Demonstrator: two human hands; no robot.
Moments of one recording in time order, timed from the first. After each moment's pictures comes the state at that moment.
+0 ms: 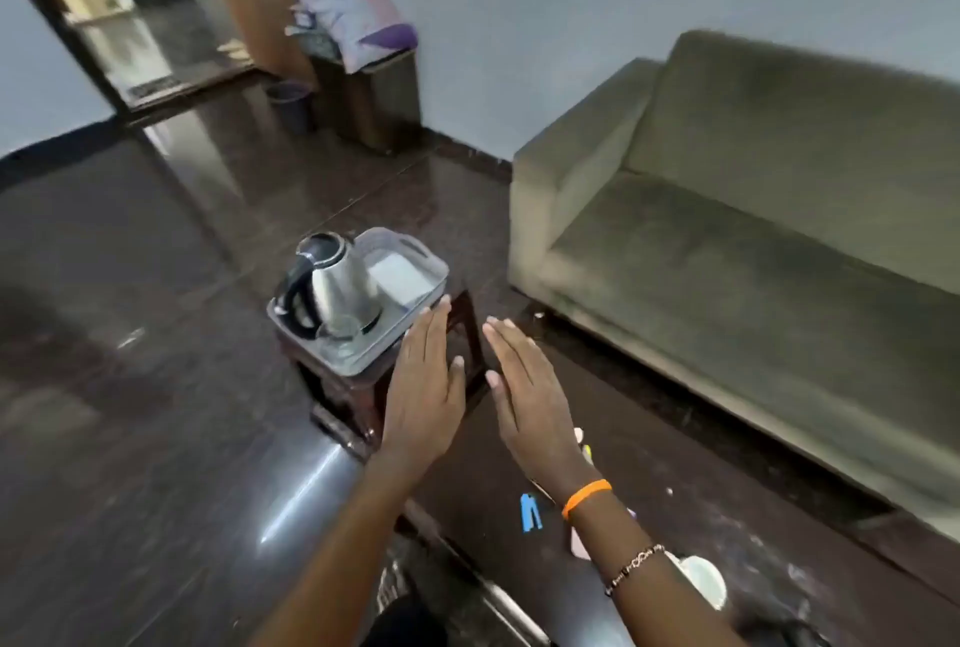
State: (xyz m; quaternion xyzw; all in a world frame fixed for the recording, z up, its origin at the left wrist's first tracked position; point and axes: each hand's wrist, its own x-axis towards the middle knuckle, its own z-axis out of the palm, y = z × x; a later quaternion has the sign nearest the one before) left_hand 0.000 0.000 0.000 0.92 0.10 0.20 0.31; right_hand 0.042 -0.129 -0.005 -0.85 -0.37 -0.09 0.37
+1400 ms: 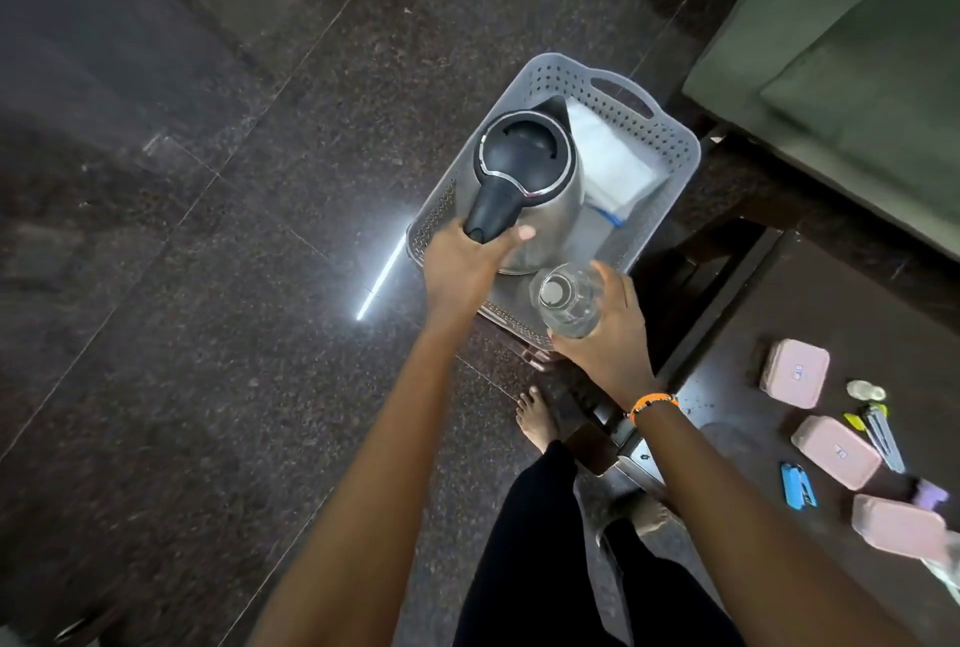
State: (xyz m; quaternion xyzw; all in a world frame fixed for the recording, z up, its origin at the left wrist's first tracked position) left_hand 0.144 0.400 -0.149 0.76 0.41 -0.02 0.51; right_hand 0.141 0.223 -0.222 -0.89 -0.10 0.15 0.42
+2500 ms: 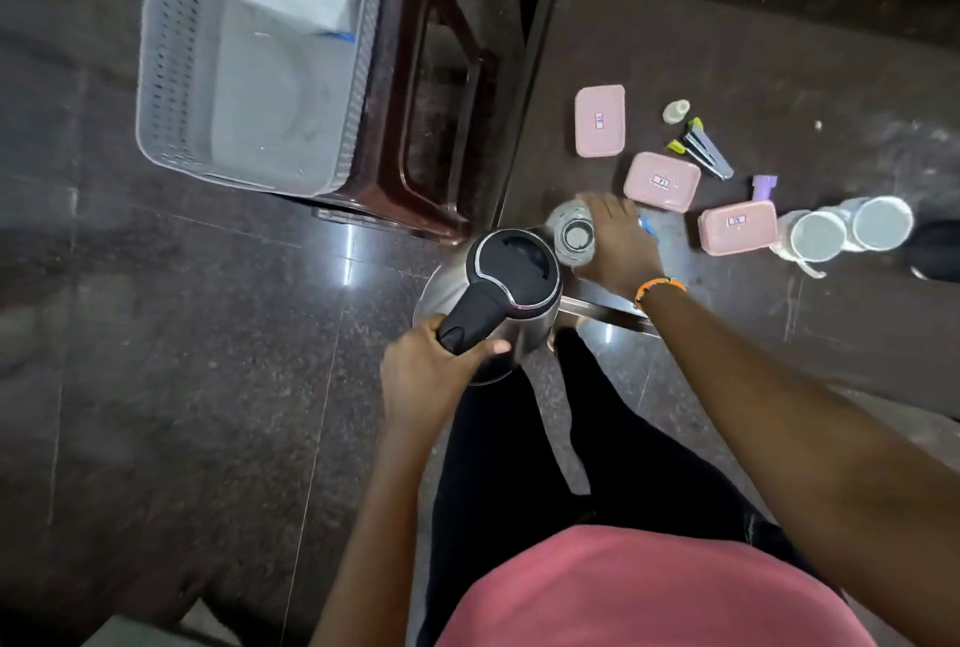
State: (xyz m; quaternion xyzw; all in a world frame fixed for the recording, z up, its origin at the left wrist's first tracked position) left_hand -0.058 0.136 -0.143 0.87 0.28 -0.26 0.31; right_hand 0.038 -0.077 -0.279 -0.93 -0.05 0.26 0.23
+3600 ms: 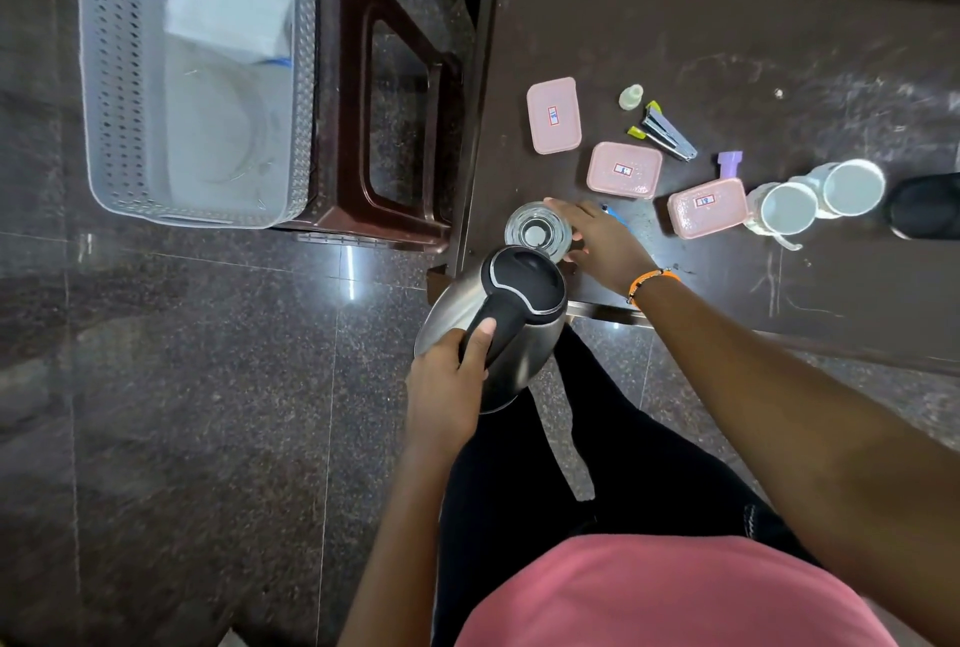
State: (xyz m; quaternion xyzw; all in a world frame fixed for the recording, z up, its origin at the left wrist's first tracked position) left_hand -0.057 0.088 -0.153 0.85 0.25 -0.29 0.36; right_hand 0.035 -0.110 -0.294 -0.88 -0.03 0.32 0.35
